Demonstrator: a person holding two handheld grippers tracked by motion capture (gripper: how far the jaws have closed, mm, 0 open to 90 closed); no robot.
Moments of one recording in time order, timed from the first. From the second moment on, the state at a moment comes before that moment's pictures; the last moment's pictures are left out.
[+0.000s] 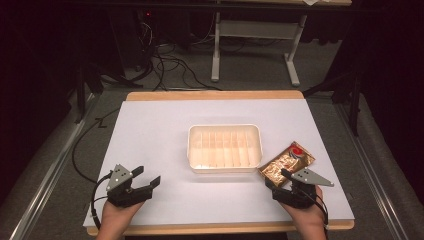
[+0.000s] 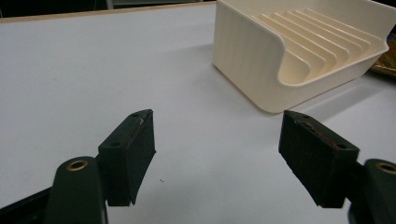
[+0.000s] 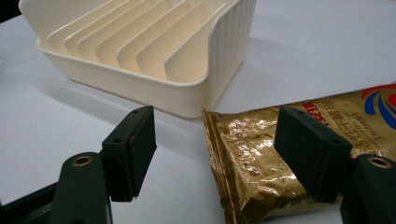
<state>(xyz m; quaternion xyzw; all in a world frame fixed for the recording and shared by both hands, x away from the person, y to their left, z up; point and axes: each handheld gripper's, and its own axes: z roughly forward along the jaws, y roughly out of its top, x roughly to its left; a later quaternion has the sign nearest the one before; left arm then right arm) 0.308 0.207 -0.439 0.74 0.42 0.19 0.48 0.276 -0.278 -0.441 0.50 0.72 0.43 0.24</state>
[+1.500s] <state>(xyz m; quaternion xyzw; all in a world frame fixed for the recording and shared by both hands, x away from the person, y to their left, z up) 0.298 0.220 -0.431 0.72 0.41 0.20 0.52 0.301 -0.263 -0.462 0.49 0.76 0.34 0.25</state>
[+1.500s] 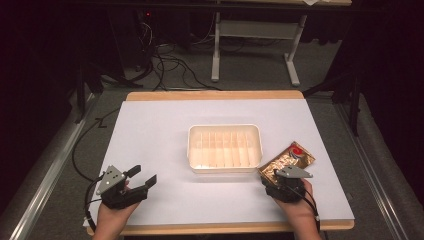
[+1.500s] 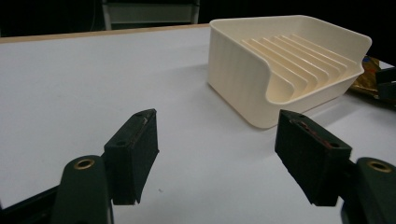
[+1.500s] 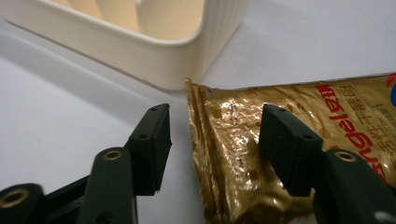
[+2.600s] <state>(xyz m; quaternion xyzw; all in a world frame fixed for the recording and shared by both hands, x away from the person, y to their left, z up) 0.288 0.227 -0.435 0.72 0.44 0.22 0.49 0.376 -0.399 -0.467 0.64 0.64 0.38 0.19</state>
